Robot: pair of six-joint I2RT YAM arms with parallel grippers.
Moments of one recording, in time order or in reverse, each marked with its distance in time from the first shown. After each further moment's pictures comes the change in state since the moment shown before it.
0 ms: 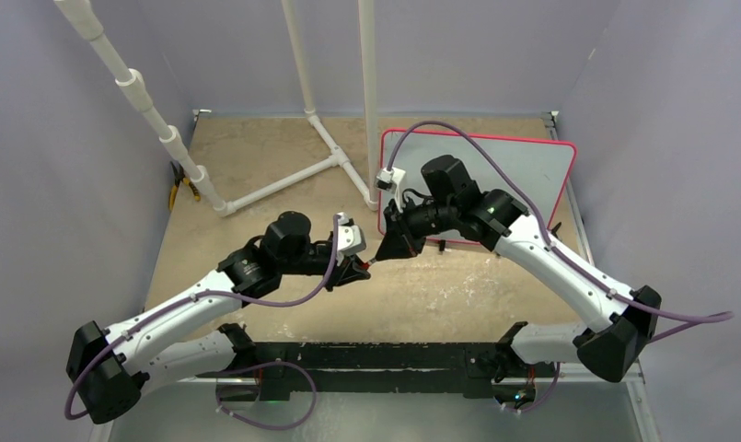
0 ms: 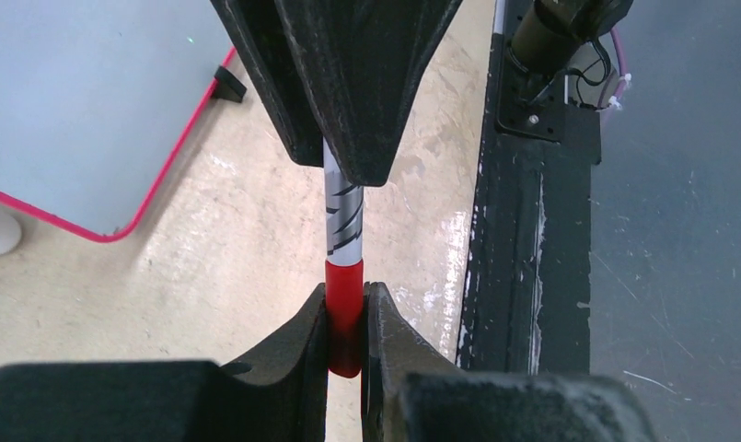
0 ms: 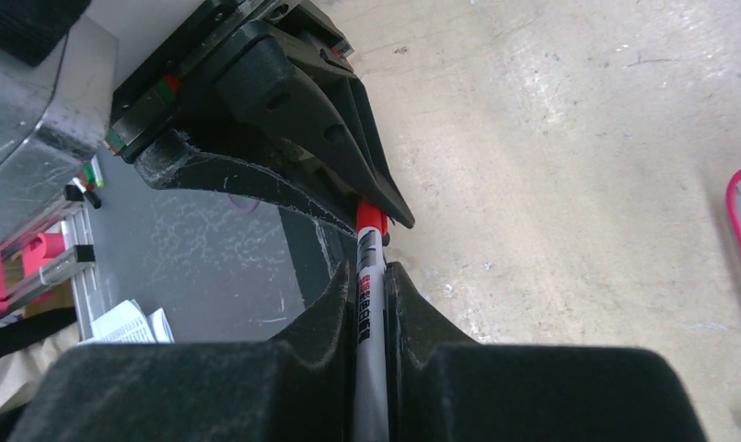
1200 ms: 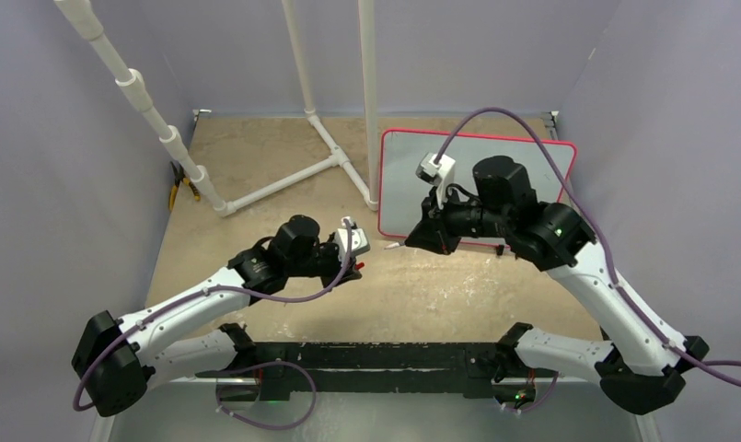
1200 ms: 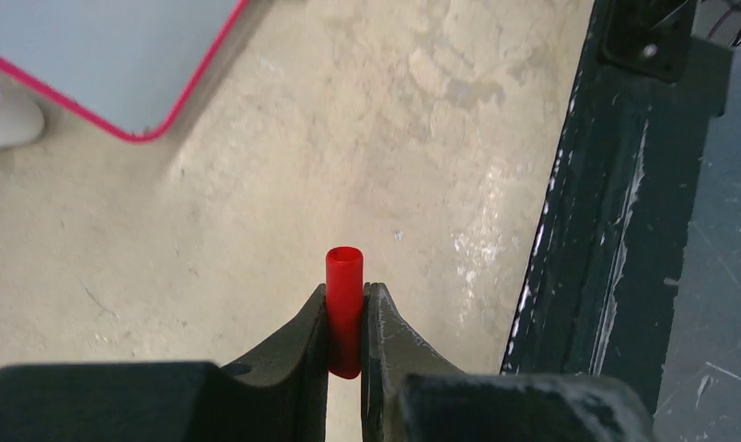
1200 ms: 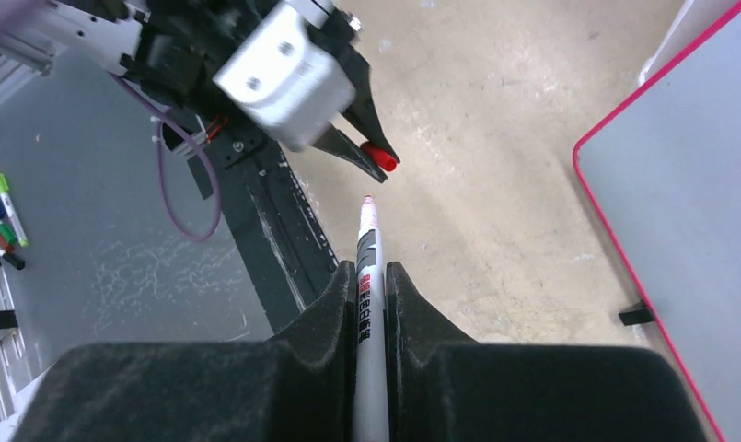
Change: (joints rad) left arm 0.004 0.046 -0.034 0.009 -0.131 0.044; right arm -0.005 -0.190 0.111 -0.167 0.236 -0.011
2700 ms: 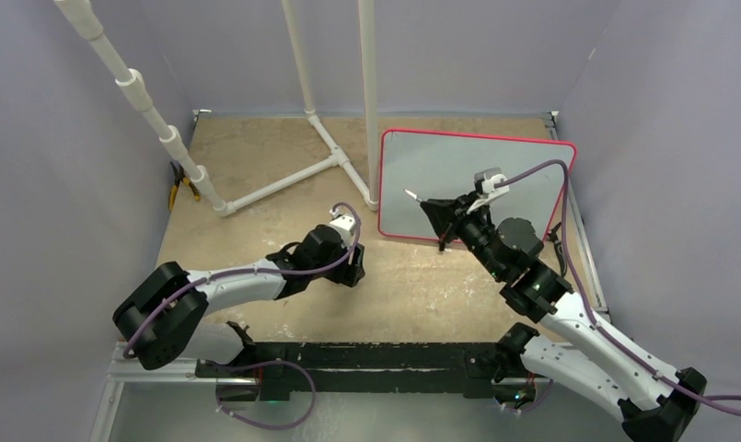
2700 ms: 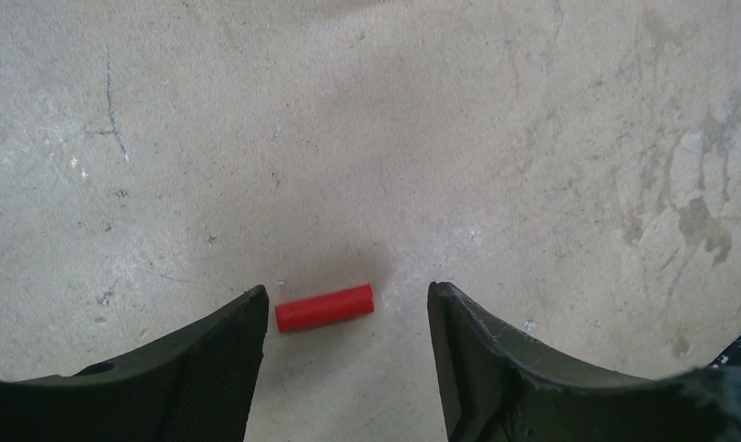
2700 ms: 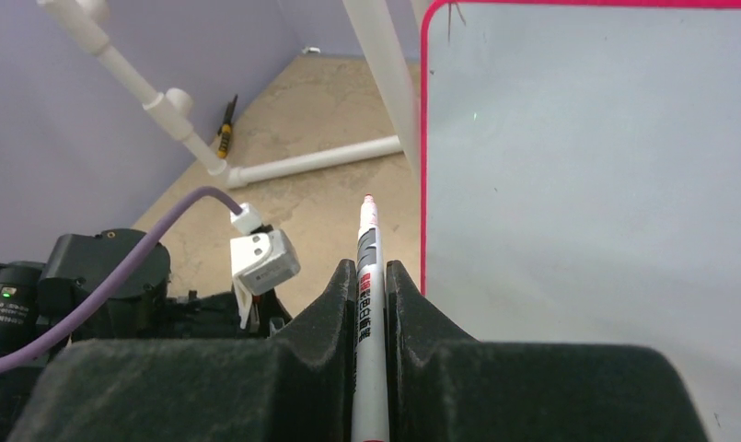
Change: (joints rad) left arm 0.007 0.347 -0.131 0.268 -0.446 -0.548; right arm 0.000 -0.364 -0.690 0.913 0.573 0.253
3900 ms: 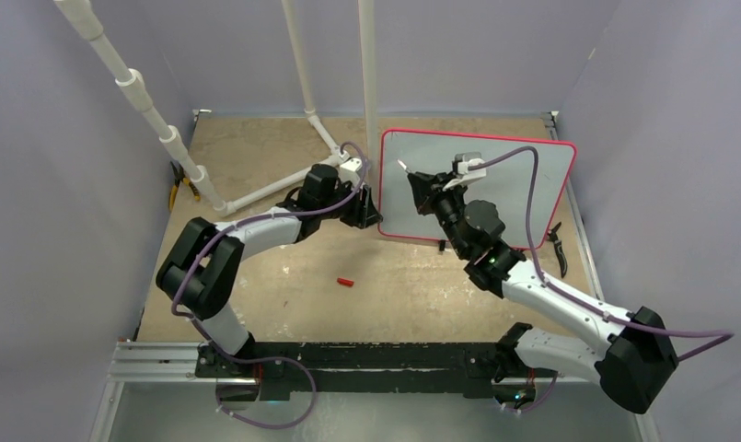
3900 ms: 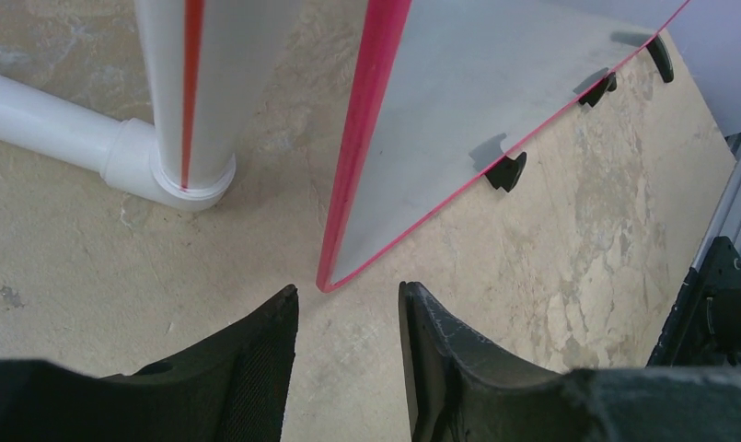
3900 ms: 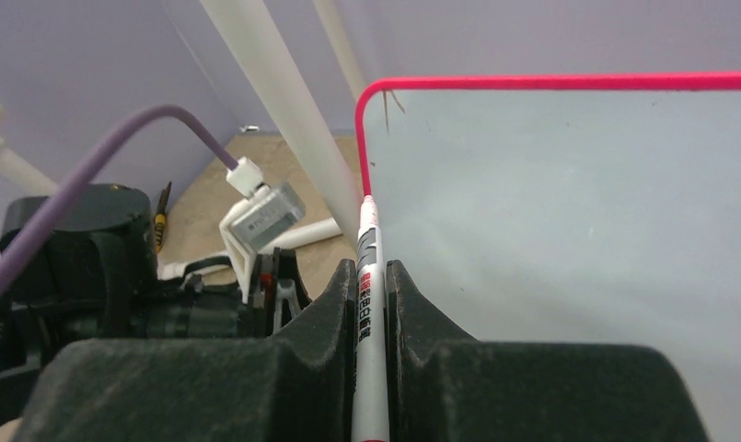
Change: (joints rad) left arm 0.253 0.309 0.401 0.116 0.447 0.090; right arm 0.000 0.334 -0.016 0.456 0.187 -0.036
